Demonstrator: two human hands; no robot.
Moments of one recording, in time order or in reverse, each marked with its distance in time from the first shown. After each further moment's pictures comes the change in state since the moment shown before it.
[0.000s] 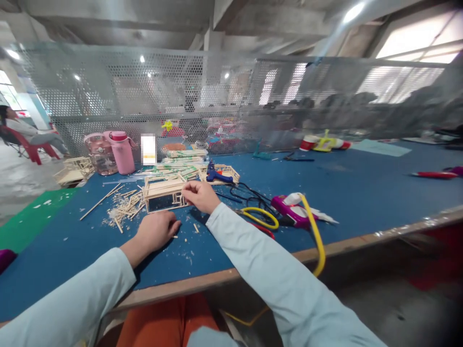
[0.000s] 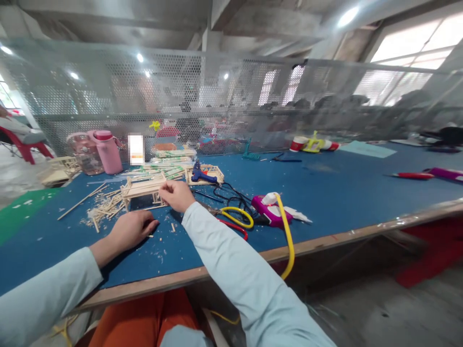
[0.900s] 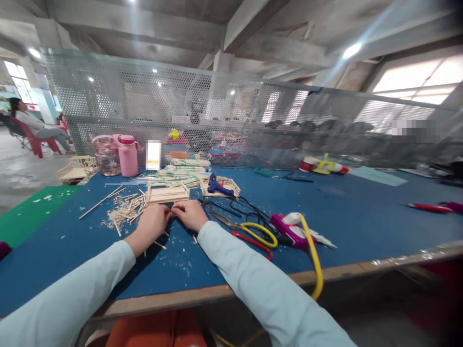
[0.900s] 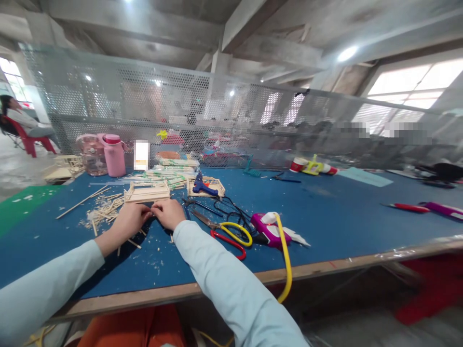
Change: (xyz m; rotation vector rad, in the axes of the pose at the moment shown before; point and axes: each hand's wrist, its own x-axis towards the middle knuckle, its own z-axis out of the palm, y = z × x) left_hand 0.030 -0.011 -0.002 -0.079 0.059 -0.265; right_hand 0.005 0.024 0.025 -0.565 -0.105 -0.118
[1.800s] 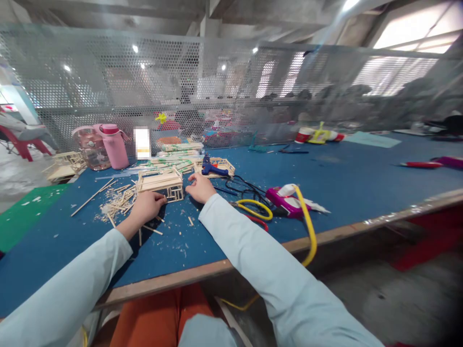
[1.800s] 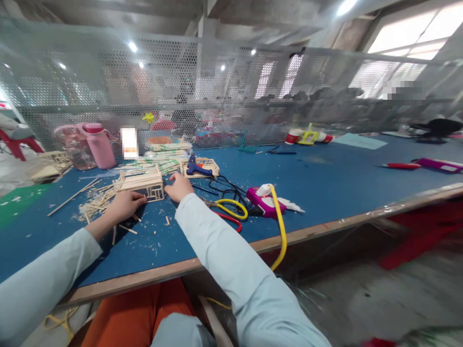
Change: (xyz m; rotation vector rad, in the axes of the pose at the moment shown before) left_hand 0.012 -0.011 -0.001 -0.121 -0.107 -0.040; right_hand 0.003 0.024 -0.027 0.025 0.194 0.465
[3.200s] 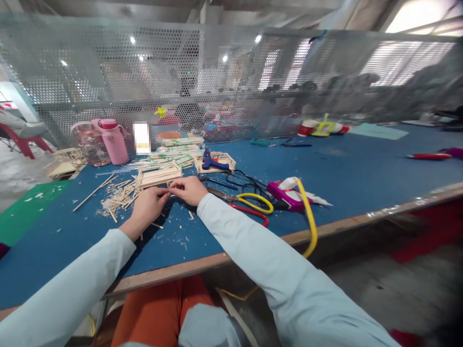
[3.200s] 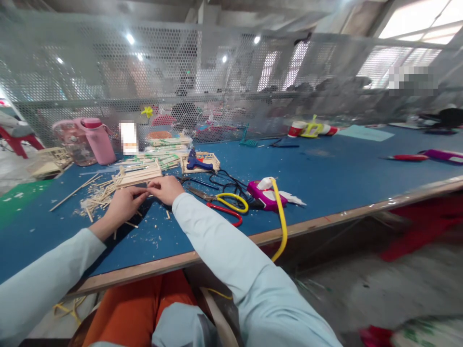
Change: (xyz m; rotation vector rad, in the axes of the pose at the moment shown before) left_hand -0.016 0.006 0.003 -0.009 0.160 0.105; right_hand -0.016 -0.017 0.011 0.113 -0.171 -0.454
